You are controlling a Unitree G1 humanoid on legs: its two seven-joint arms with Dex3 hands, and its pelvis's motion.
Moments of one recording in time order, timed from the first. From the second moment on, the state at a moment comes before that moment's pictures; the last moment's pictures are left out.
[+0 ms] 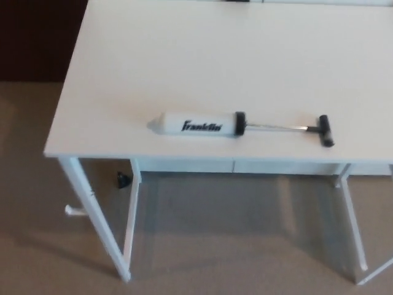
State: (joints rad) left_arm 0.03 0.47 0.16 1.26 0.06 -0.39 -0.05; right_arm -0.10 -0.50 -0.05 1.21 -0.11 -0.26 0.20
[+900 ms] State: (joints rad) left_arm 0.02 0.48 0.17 1.26 0.06 -0.39 -0.05; right_arm -0.13 -0.50 -0.05 1.21 -0.11 -0.26 0.20
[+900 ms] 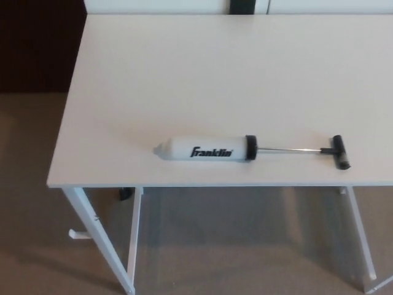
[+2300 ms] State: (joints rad) left_arm 0.04 0.65 0.51 0.66 -0.13 -0.43 -0.12; right_arm -0.14 -0.50 -0.05 1.20 -0.11 -0.25 0.20
